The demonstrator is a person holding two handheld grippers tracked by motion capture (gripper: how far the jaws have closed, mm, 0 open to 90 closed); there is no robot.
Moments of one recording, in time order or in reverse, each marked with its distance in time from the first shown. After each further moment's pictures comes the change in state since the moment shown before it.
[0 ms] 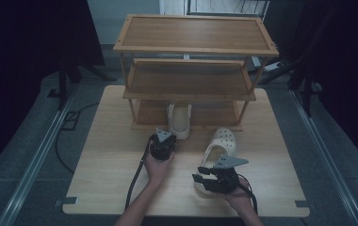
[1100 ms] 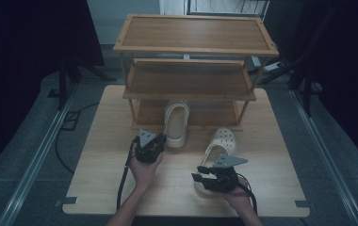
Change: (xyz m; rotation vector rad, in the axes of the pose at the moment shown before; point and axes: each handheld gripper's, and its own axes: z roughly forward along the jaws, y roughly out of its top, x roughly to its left) left arm 0.019 -0.002 -0.062 -0.106 -0.039 -0.019; right arm -0.001 0.001 0.003 -0.004 -0.001 0.003
